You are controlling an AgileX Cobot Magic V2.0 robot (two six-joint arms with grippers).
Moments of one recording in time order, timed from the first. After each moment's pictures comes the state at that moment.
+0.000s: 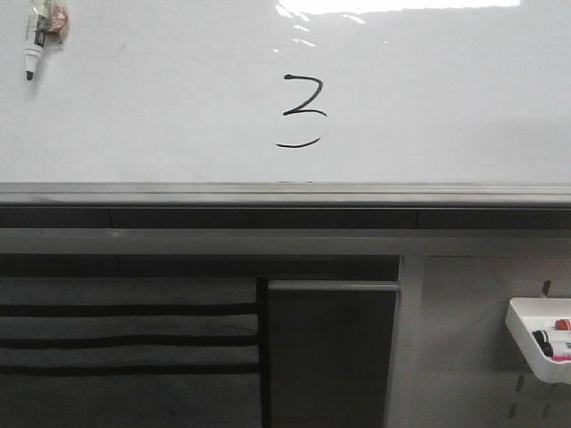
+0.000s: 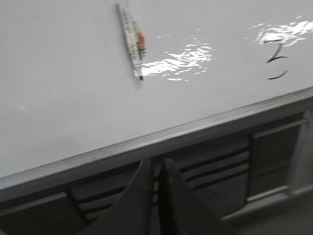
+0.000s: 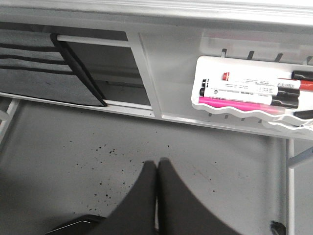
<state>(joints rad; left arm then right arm) -0.14 0.24 -0.62 -0.12 0.78 0.29 0.30 0.50 -0.52 0.03 0.83 0.10</state>
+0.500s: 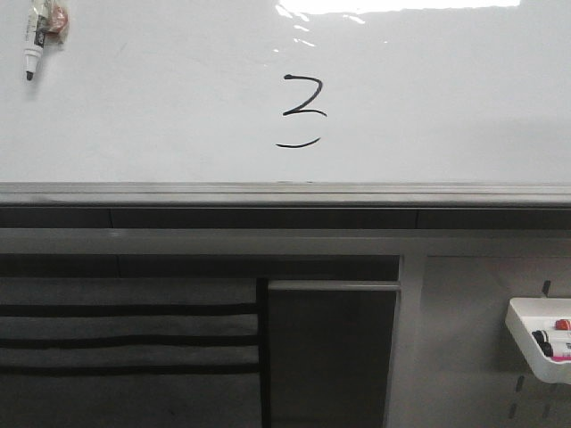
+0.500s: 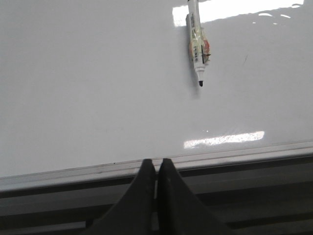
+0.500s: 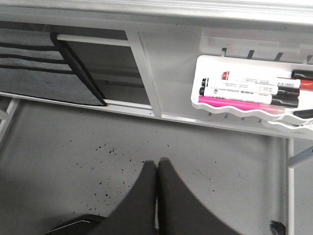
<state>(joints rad) -0.08 -0.01 0.01 -0.16 0.05 0.29 0.30 0.50 -0.51 0.03 0.83 0.10</state>
